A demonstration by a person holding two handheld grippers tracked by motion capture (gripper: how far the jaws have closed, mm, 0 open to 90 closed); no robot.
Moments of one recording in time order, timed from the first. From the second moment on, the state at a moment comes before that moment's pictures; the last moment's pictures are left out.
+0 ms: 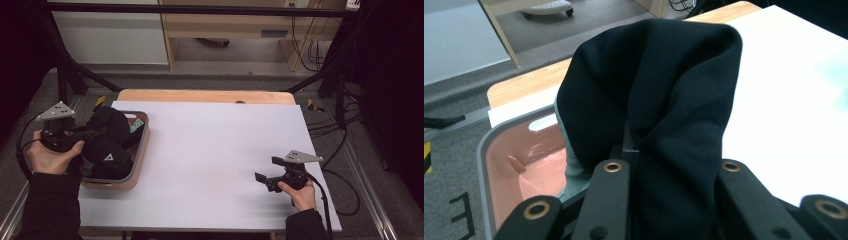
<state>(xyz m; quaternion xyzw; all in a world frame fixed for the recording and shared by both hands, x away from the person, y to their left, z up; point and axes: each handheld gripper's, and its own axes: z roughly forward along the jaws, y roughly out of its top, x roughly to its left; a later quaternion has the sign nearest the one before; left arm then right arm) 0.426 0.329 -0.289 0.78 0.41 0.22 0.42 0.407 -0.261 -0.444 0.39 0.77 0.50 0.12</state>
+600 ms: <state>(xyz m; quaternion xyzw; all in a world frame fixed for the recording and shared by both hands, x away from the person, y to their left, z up) 0.423 0.326 -0.265 0.78 0.39 0.24 0.43 0.407 -0.261 -0.444 0.39 0.77 0.50 0.12</state>
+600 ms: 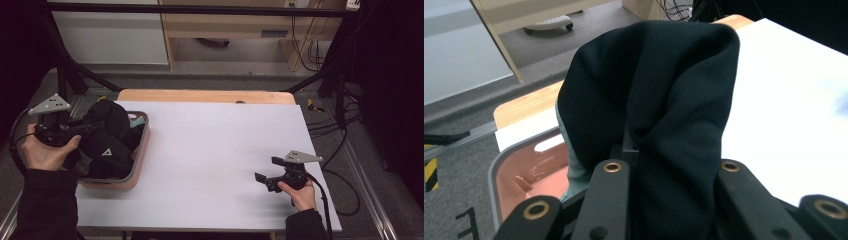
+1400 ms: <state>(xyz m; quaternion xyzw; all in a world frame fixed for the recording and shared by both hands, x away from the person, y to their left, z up) 0.420 0.318 -0.240 0.78 0.37 0.24 0.44 0.407 -0.261 -0.445 0.39 0.77 0.50 0.12</state>
